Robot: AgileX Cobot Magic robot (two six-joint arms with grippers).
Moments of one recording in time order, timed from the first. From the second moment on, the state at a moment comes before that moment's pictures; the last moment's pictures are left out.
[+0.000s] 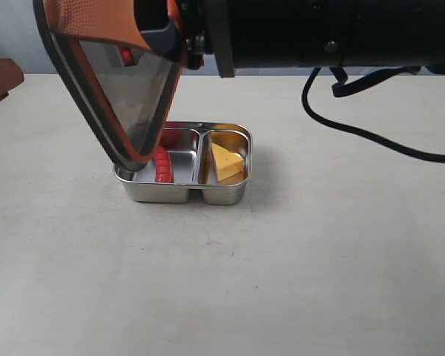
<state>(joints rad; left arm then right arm) -0.21 0.76 -0.55 -1.13 0.33 0.45 0.80 1.32 -1.03 1.73 0.87 -1.25</state>
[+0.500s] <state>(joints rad) -0.21 0.78 -0.55 -1.35 0.61 0.53 0.80 1.32 -1.03 1.73 0.69 -1.23</state>
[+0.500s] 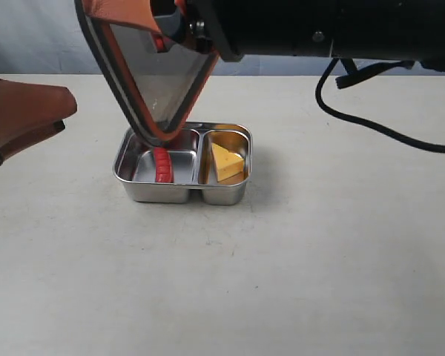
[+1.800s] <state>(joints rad) -0.21 0.87 -0.55 -1.57 0.64 1.27 0.89 1.53 -1.17 1.74 0.61 -1.01</state>
